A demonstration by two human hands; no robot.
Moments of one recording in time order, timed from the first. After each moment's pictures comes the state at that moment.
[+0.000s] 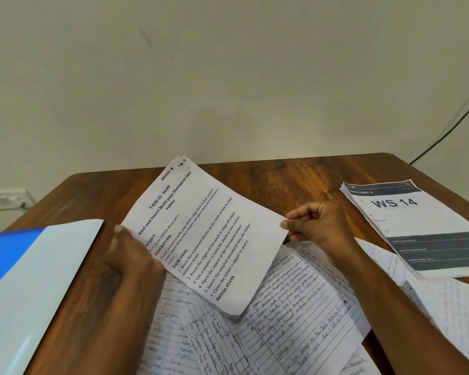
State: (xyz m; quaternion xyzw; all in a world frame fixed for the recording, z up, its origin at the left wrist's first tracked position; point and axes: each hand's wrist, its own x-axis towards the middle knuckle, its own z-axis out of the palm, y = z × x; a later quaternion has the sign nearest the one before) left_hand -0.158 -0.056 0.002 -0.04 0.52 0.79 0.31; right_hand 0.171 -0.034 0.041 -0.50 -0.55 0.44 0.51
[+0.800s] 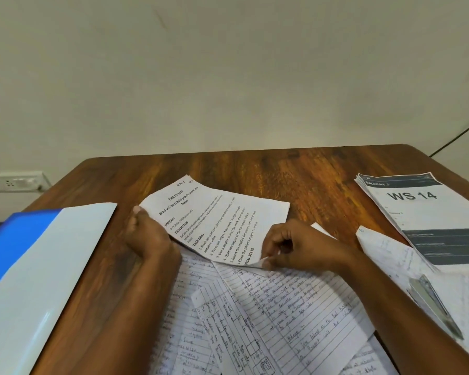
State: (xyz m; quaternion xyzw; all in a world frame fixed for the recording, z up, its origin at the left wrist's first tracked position) left_hand -0.159 -0.049 -0.002 0.03 0.51 0.81 0.28; right_hand 0.138 -0.057 0.035 -0.39 -0.83 0.38 0.15
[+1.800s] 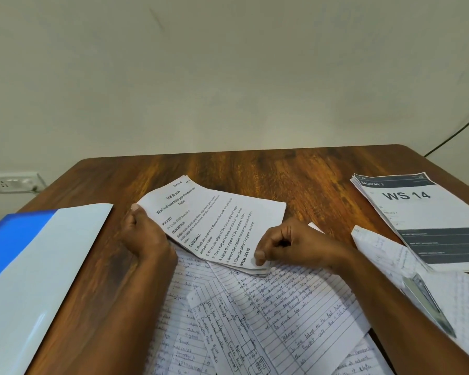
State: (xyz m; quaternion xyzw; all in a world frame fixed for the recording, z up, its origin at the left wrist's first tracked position) left_hand -0.156 -0.052 -0.004 0.08 0.51 0.81 0.28; right_hand 0.143 -0.053 0.034 -0.36 -0.78 0.48 0.17
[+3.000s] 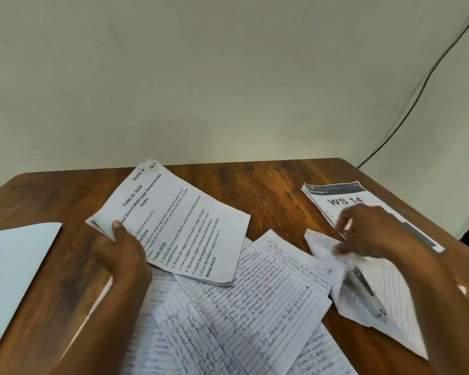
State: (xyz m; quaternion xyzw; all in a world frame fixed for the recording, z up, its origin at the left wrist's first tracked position) left_hand -0.123 -0.052 -0.001 0.11 0.49 0.82 0.29; right_hand 0.273 -0.101 0.113 -0.76 -0.64 0.06 0.04
